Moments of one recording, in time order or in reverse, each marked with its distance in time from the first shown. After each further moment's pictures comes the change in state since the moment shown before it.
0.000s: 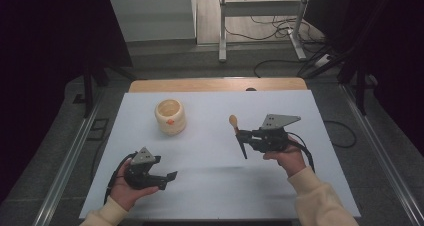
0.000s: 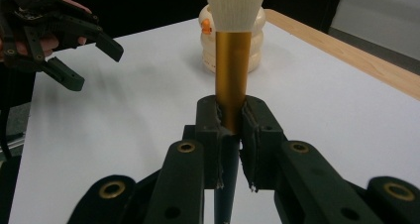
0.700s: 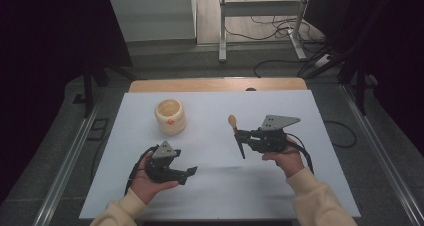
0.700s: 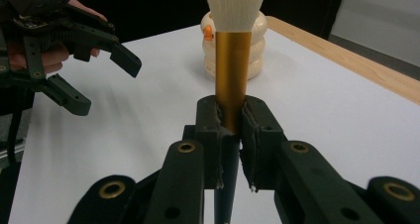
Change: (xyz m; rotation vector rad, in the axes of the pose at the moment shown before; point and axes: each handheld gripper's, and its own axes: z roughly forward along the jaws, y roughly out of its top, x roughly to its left) left arm -0.026 0.037 0.027 -0.021 -0.058 0.061; right arm 0.002 -0.002 0.003 -0.026 0.005 0.000
